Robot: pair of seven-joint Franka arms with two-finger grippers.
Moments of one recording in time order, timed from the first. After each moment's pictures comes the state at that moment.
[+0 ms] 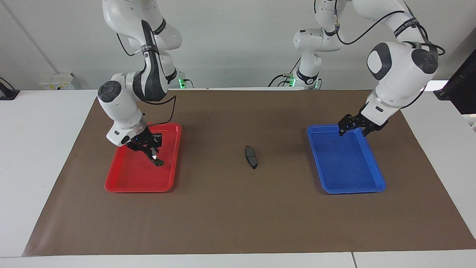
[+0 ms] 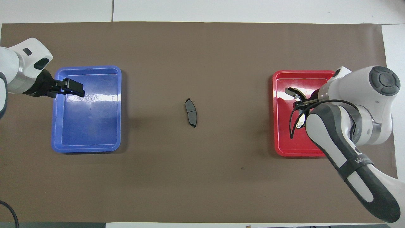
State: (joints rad) left arm -0.10 0.08 0.04 -1.76 -0.07 1.79 0.05; right arm 0.11 0.12 -0.01 -2.08 0.09 2.21 -0.09
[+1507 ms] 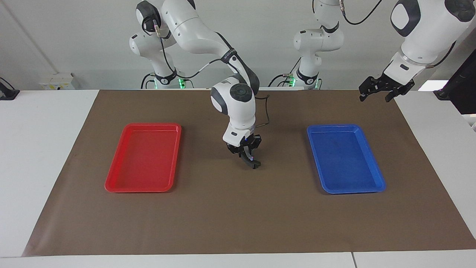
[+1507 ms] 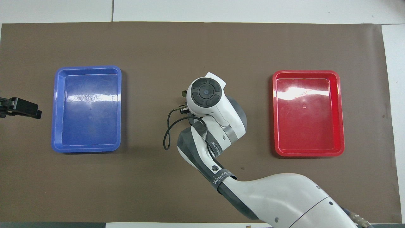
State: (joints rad) left arm -0.04 -0.06 0.04 -1.69 0.00 1.52 0.11; right arm 0.63 0.51 -0.01 -1.63 0.03 2.23 0.42
